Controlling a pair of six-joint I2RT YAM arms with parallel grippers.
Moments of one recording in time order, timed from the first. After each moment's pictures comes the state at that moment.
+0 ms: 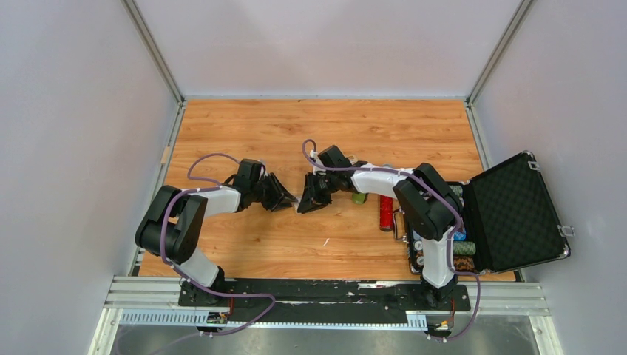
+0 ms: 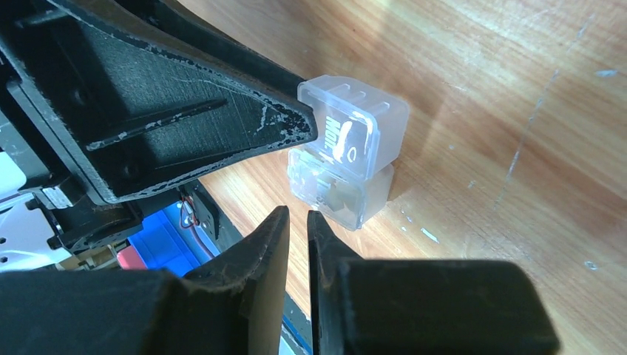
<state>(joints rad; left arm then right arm) -0.34 1.60 0.64 0.09 0.41 -0.98 0.70 1.98 1.22 -0.17 -0.62 0.71</state>
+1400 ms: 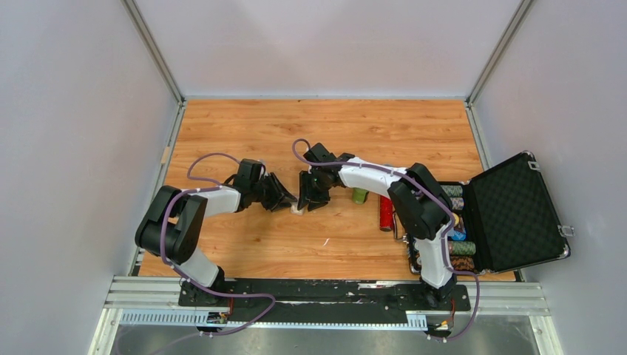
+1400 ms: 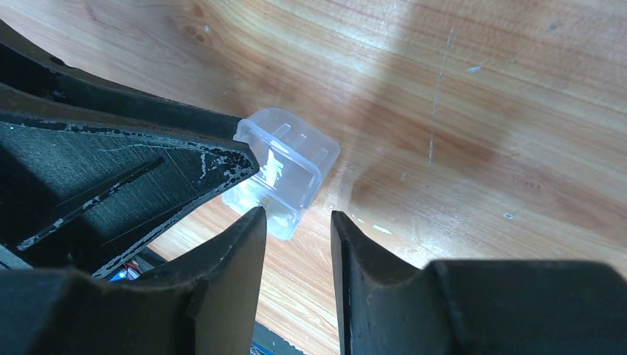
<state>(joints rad) -0.34 1.60 0.64 0.09 0.40 -0.97 0.77 2.04 1.42 -0.50 -0.29 0.70</state>
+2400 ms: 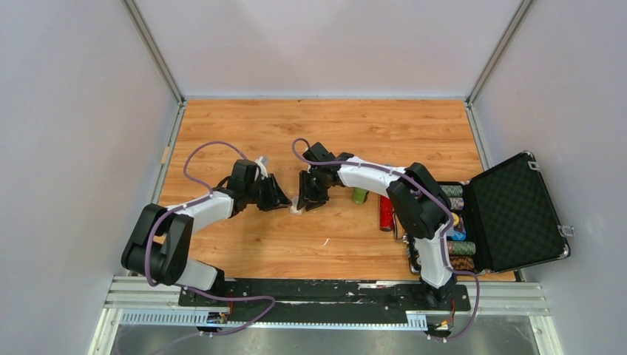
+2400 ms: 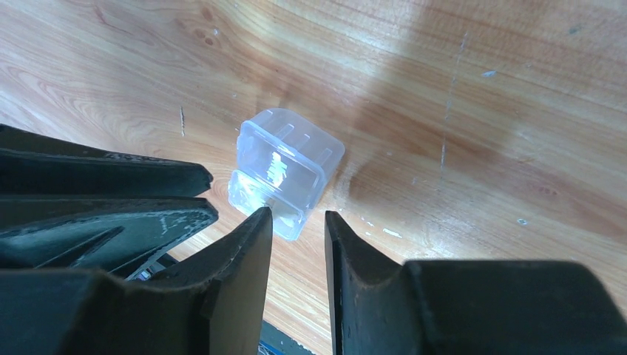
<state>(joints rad) -0.34 1.43 0.61 0.01 0.42 -0.69 0.78 2.05 1.44 -0.50 -0.30 0.72</state>
